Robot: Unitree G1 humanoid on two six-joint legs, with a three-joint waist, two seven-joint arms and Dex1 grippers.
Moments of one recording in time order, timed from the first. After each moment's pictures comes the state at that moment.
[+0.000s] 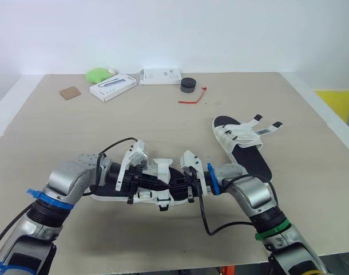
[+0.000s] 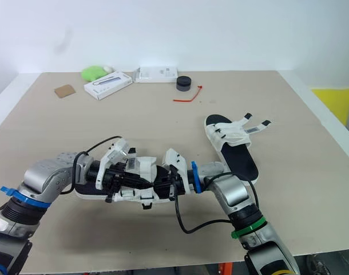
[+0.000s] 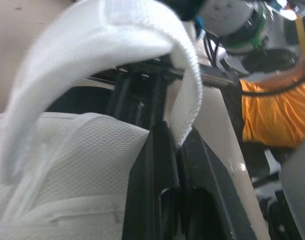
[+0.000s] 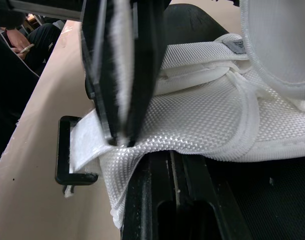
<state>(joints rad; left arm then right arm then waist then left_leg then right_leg) -0.54 0.65 -0.27 -0.10 -0.63 0.82 -1.25 -0.48 -0.39 0.34 -0.01 0.31 0.59 1.15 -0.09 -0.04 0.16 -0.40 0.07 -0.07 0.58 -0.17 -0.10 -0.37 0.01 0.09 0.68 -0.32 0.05</state>
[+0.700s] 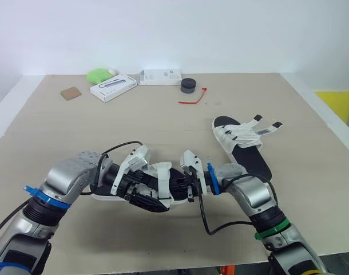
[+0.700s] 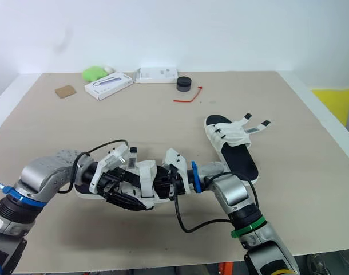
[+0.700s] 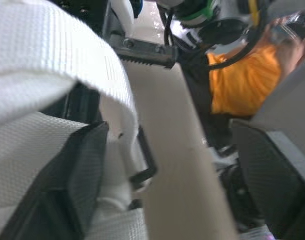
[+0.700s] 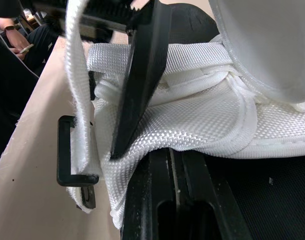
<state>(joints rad) -0.58 0.72 -0.30 -0.17 -0.68 0.97 -1.36 -0.49 -0.38 0.35 0.00 0.31 0.59 1.15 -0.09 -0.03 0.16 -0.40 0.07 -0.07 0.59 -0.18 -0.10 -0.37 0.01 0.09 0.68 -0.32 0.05</state>
